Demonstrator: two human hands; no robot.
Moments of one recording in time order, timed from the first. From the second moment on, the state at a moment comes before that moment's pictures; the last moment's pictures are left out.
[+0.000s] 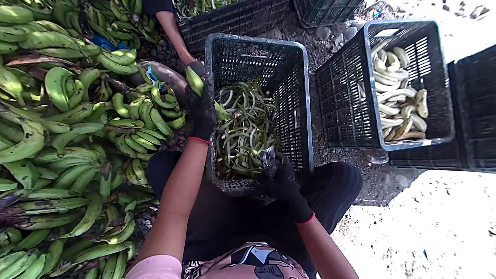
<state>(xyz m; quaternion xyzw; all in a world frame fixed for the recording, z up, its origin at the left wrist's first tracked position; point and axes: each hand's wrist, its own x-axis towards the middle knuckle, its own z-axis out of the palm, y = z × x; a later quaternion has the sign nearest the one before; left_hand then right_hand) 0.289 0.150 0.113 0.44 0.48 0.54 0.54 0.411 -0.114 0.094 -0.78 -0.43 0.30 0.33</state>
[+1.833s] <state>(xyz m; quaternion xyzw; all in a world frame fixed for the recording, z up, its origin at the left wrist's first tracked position) 0.305 0.076 0.103 0.55 0.30 0.42 0.66 0.480 -0.017 0.105 -0.73 -0.54 0.28 0.32</state>
